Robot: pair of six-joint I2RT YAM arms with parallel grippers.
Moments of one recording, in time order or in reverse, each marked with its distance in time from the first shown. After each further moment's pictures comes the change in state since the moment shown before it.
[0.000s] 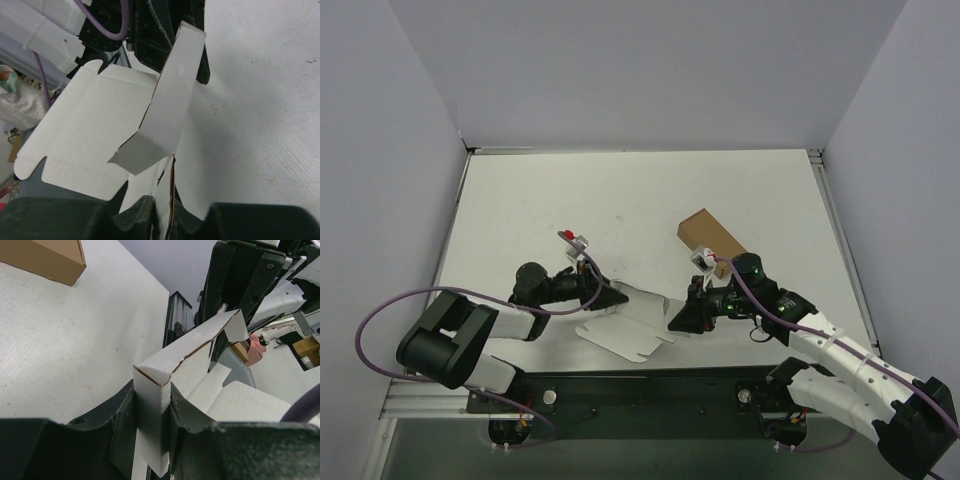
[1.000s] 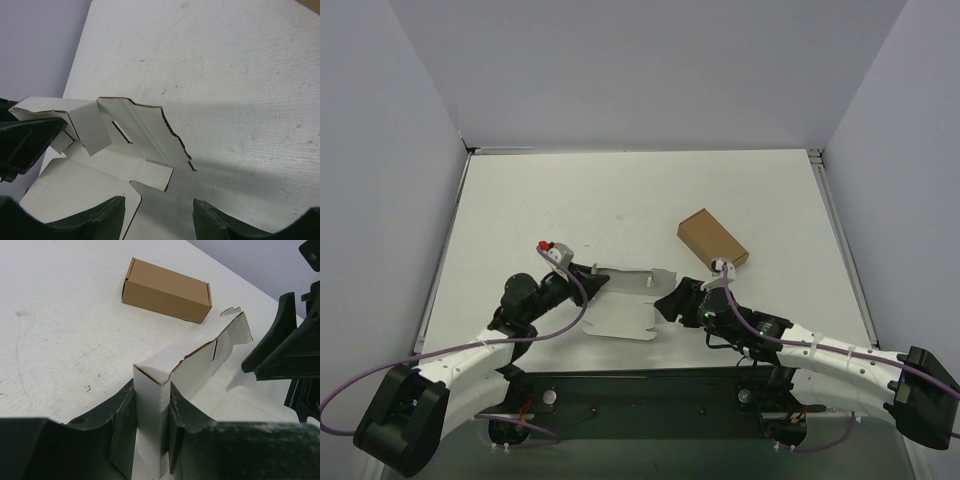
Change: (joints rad) left arm -0.024 -0.471 -0.068 -0.528 -0.539 0.559; right arm 0.352 0.035 -0.157 0.247 1.030 0.722
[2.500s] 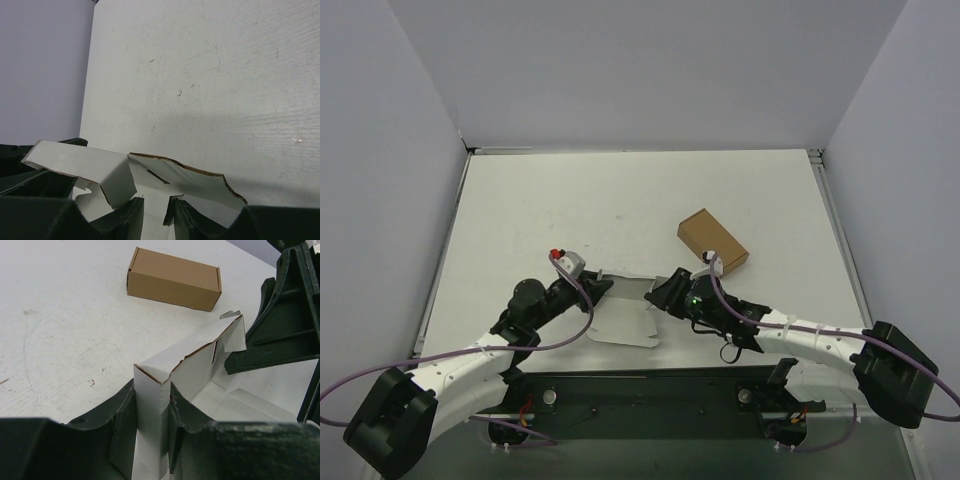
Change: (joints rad) left arm -0.135 -0.060 0.000 -0.094 -0.162 0.114; right arm -0.066 0.218 0.045 0.201 -0.114 0.181
